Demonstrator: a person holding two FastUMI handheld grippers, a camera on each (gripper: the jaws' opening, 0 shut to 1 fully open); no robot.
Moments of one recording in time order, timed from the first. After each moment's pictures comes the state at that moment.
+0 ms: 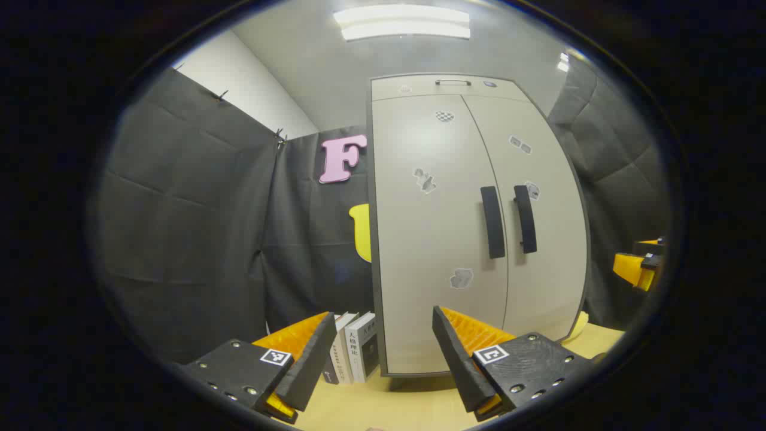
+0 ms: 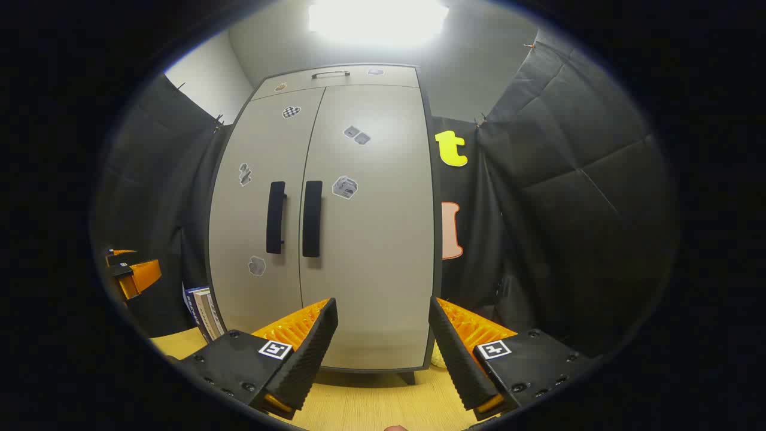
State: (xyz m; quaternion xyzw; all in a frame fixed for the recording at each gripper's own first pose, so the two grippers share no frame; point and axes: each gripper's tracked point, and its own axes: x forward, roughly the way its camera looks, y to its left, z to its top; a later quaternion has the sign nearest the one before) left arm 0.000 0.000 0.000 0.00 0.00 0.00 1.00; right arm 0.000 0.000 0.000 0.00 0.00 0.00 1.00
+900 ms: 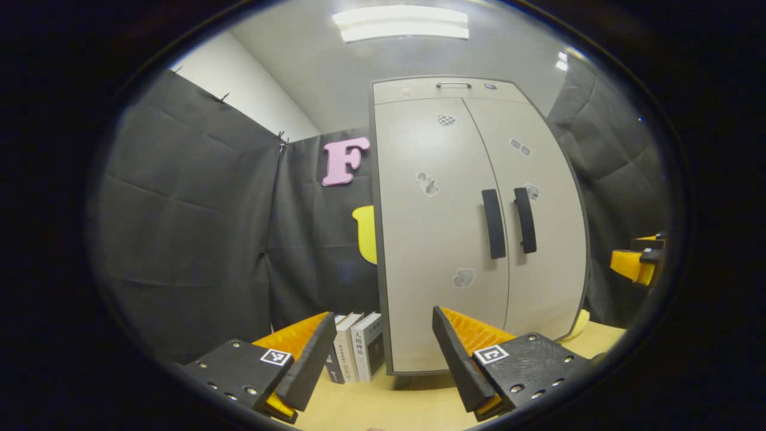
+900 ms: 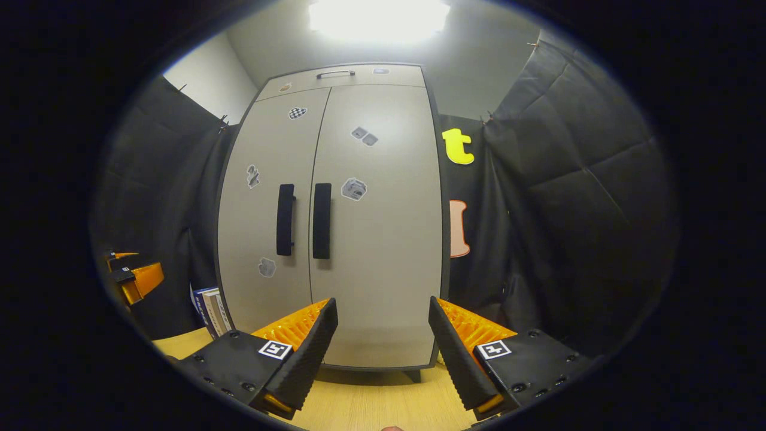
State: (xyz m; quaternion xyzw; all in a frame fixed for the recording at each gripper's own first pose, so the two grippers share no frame) left arm -0.016 0.012 0.005 0.01 0.00 0.01 1.00; right arm 0.001 0.014 0.010 0.01 0.01 0.02 1.00
